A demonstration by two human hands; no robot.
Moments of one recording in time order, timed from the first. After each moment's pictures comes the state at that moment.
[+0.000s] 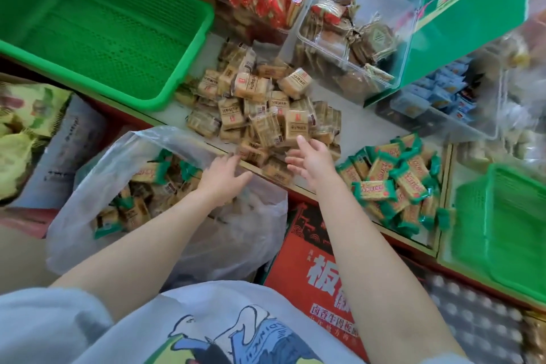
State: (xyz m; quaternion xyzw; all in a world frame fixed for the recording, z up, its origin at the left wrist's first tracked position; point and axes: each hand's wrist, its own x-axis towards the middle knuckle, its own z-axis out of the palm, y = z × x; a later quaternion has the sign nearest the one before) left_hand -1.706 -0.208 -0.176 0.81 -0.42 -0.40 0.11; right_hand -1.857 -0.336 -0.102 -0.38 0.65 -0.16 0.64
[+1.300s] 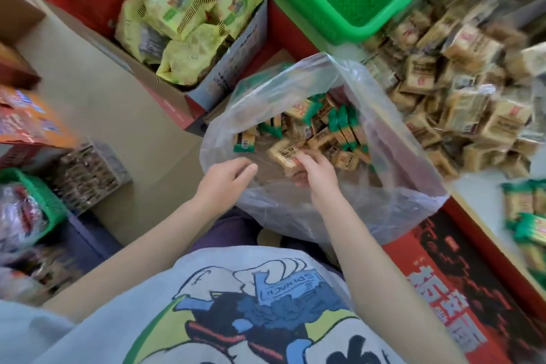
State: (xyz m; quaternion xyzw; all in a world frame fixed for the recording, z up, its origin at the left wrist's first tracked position) left_hand -1.629 0.088 -0.190 0.86 -0.18 -0.39 0.29; right_hand -1.724 -0.098 -0.207 -0.45 0.58 0.08 0.68
